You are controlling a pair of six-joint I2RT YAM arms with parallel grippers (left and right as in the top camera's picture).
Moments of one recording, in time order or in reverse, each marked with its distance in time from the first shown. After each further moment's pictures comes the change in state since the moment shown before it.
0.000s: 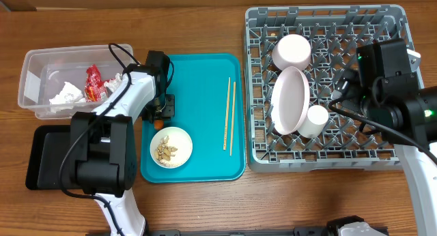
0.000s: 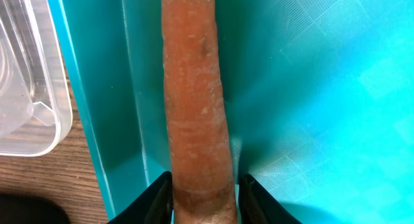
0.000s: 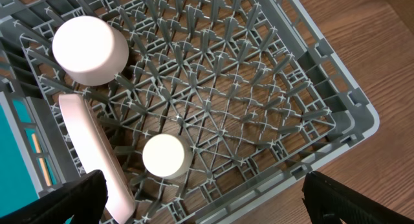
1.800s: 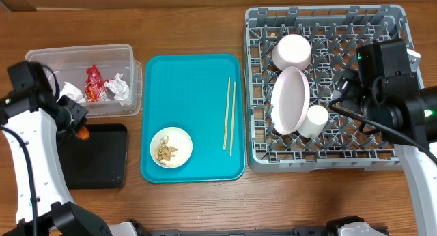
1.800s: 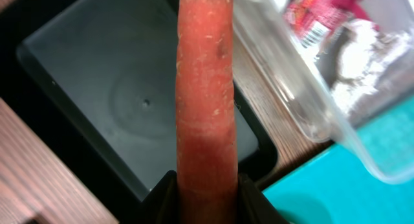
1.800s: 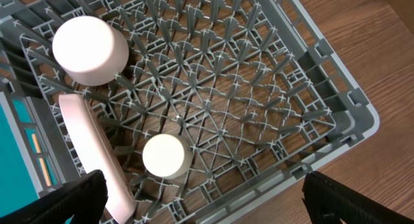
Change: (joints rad) left arm 0.599 -0.484 -0.027 -0.212 0.064 -0.368; right arm 0.000 0.000 0.000 0.000 0.000 0.000
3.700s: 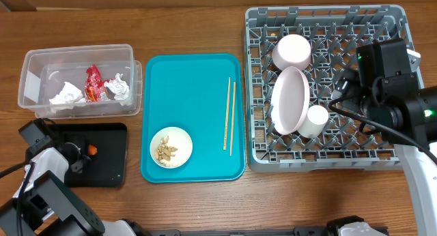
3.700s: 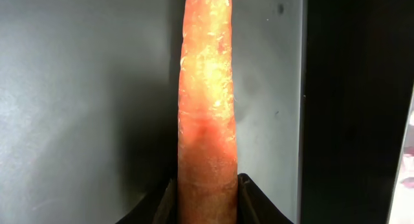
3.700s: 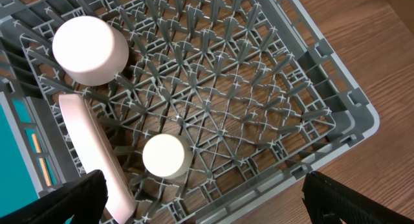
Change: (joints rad) left arm 0.233 0.096 -0.571 0.804 0.187 -0.270; right arm 0.000 0.000 0.000 0.000 0.000 0.000
